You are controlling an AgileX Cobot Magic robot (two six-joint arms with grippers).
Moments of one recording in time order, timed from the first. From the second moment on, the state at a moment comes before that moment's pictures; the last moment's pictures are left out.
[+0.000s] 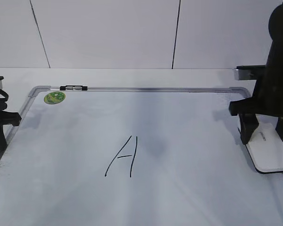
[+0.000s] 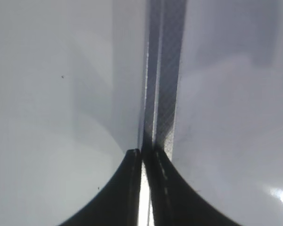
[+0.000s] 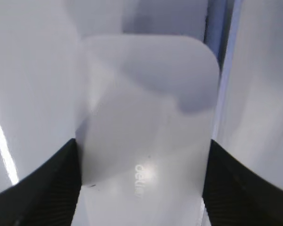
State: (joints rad) left arm -0.05 1.85 -1.08 -0.11 0.78 -0.05; right arm 0.18 1.86 -1.35 -0.07 1.22 0.16
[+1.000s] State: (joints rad) left arm -0.05 1.85 -1.08 -0.12 0.78 -0.05; right arm 0.11 1.90 -1.41 -0.02 1.21 0.13
